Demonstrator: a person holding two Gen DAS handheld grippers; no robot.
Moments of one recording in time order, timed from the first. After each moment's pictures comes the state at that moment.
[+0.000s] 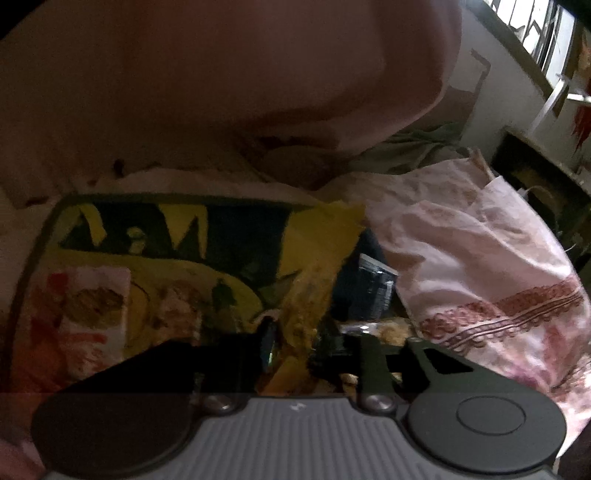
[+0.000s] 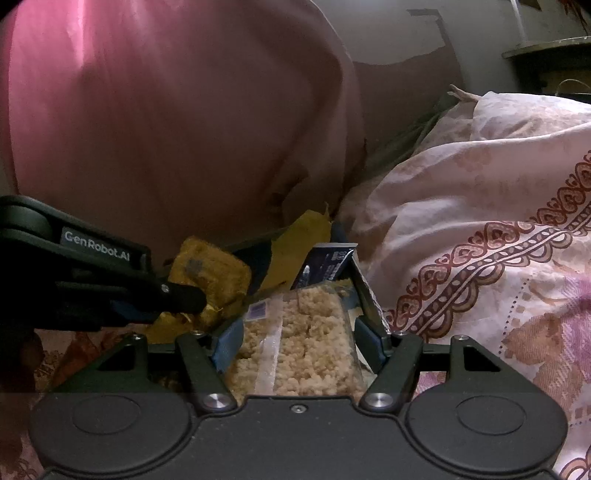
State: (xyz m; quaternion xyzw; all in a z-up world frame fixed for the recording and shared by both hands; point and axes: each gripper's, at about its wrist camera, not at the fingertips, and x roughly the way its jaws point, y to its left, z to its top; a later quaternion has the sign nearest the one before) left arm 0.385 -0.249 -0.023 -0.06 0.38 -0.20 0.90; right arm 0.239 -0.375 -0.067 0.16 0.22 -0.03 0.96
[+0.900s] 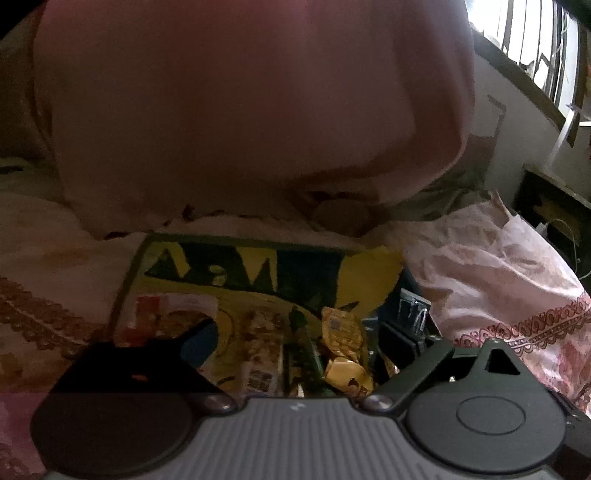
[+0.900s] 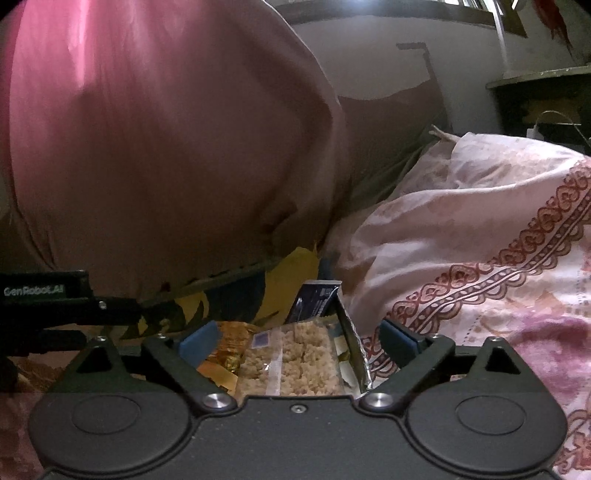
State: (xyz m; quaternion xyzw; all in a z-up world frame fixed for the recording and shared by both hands) left arm 0.336 -0.191 0.010 -0.06 0.31 -0.14 0.94; right arm 0.200 -0.372 -0.025 0.15 0.19 -0.06 0.97
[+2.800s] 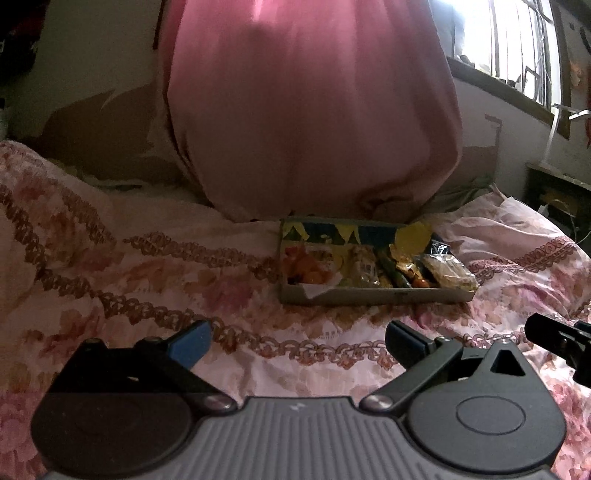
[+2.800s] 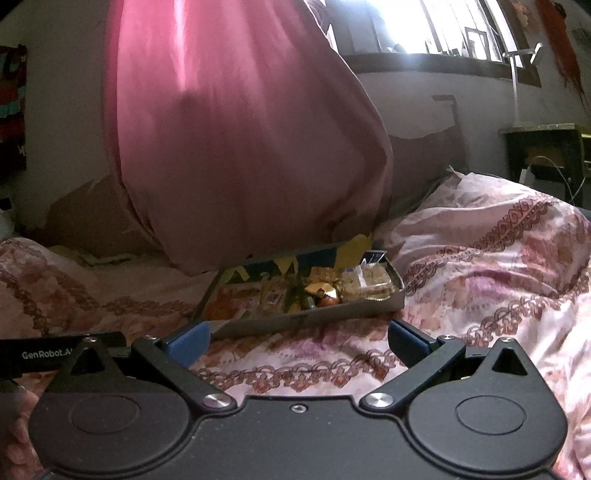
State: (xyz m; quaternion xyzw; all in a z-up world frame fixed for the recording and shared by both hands) left arm 0.079 -0.054 0.026 -0.02 0.25 -0.07 0.97; right arm -0.036 -0.251 0.026 0.10 0.17 -0.01 0.98
